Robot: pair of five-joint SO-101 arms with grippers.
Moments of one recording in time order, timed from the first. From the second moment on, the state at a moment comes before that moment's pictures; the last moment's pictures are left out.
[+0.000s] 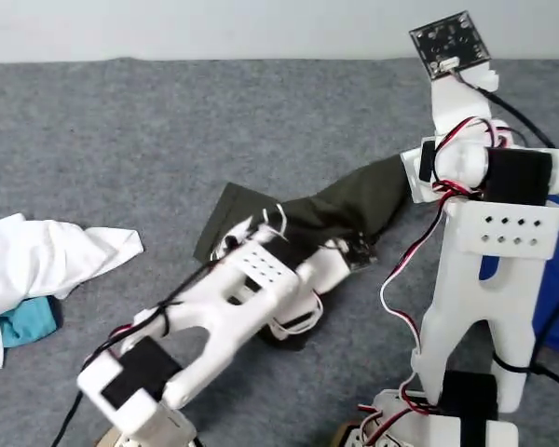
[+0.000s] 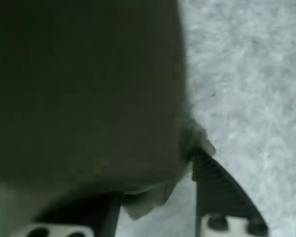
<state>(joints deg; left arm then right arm) 38.1 7.4 26.8 71.3 -13.4 1.6 -11.1 -23.7 96.2 21.3</state>
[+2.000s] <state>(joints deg) 44.5 1.8 29.1 69.8 -9.6 1.7 -10.5 -23.7 96.2 21.1</state>
